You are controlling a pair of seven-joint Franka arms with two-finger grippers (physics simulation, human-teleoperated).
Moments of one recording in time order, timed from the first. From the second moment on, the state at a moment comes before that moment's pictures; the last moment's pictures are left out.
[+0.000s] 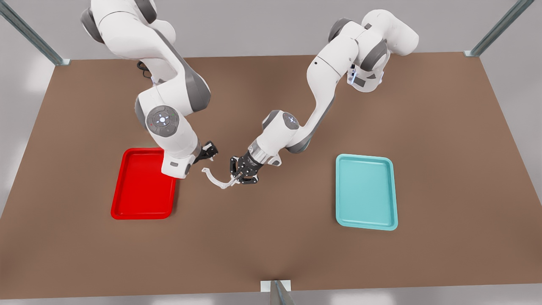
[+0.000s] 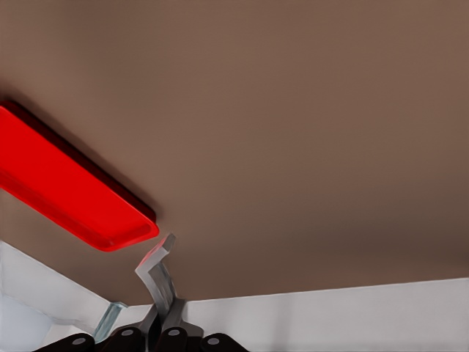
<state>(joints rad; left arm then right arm) -0.79 0.86 -0.07 -1.25 -0.48 2.93 -2.90 0.26 0.40 0.25 -1.34 -0.09 1.69 0.00</state>
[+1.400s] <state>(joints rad) -0.78 0.86 -0.07 -1.25 -0.47 2.91 -2.90 0.28 0.44 0.28 -1.57 -0.38 2.07 0.25</state>
